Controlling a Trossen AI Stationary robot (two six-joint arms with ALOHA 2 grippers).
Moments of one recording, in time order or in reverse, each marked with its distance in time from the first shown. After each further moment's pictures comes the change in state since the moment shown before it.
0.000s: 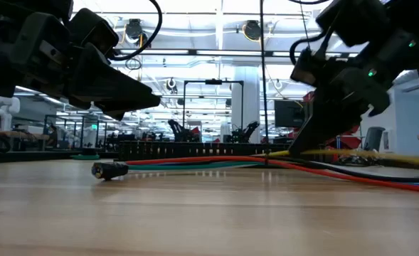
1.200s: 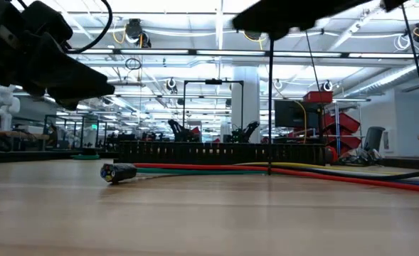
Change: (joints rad) left arm -0.192 -0.373 -0.202 -0.169 -0.365 -0.113; right arm 0.073 -0.013 0.272 0.164 -0.008 -0.535
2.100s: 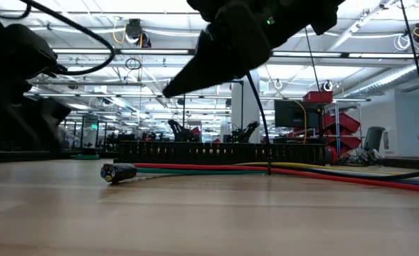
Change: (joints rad) left arm -0.094 -0.005 0.124 -0.616 0.205 -0.158; right arm -0.072 0.411 0.351 -0.189 -0.040 0.071
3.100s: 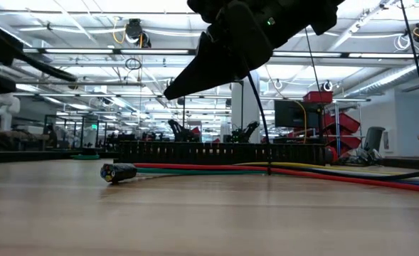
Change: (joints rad) left arm -0.142 0.000 0.452 -1.201 0.259 -0.417; right arm -0.005 -0.002 0.000 -0.005 -0.007 0.014
